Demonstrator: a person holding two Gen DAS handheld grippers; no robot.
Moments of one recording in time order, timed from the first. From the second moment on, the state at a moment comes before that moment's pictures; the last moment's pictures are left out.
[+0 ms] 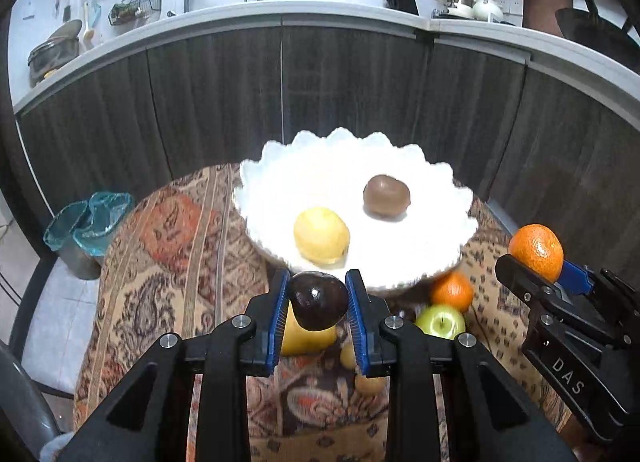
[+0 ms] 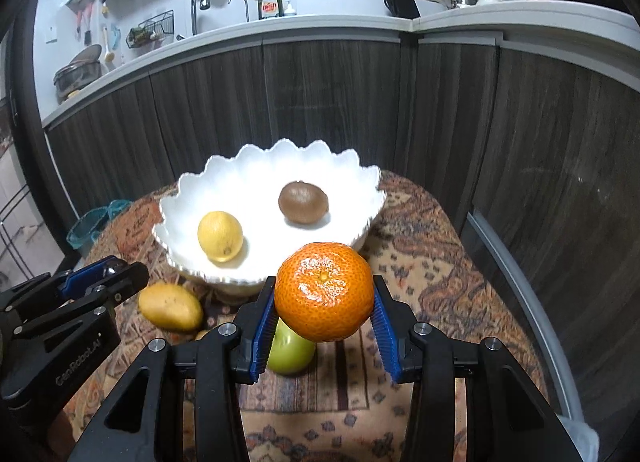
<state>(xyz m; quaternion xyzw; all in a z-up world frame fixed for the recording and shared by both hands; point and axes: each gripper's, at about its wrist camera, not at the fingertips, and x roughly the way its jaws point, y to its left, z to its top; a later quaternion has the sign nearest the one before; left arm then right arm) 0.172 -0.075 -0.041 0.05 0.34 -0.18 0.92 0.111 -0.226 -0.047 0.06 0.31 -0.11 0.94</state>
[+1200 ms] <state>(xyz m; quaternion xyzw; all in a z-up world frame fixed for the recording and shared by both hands) 0.281 -0.099 -0.061 0.06 0.34 -0.17 0.92 0.223 -0.248 -0.059 0.06 0.33 -0.11 0.94</state>
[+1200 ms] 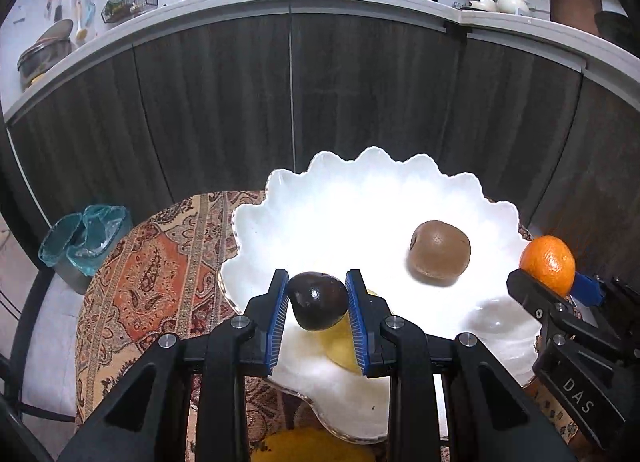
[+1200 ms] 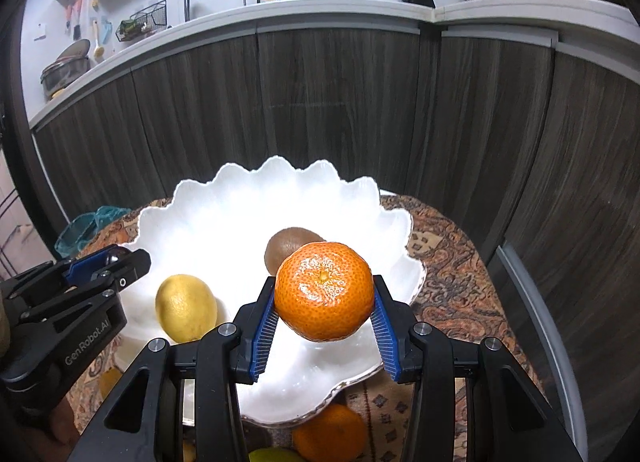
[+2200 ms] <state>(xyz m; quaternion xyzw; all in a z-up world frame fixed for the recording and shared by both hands) 0.241 -0.091 -0.033 0.09 0.30 -0.12 0.94 0.176 -0.254 -0.026 0.05 0.26 -0.16 0.95</state>
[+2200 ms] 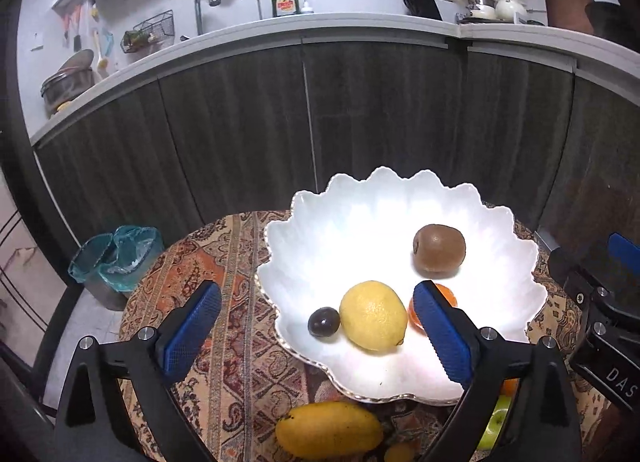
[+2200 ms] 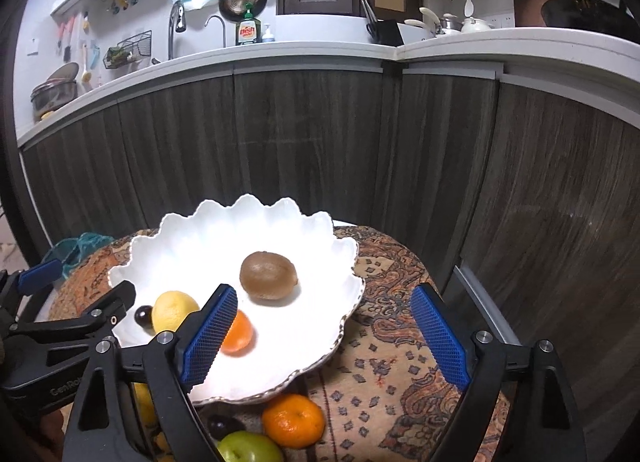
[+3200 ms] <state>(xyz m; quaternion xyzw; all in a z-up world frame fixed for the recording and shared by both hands) 0.158 -0.060 -0.035 0.05 0.30 -0.12 0.95 0.114 -0.236 -0.026 0.05 0.28 -0.14 0.95</state>
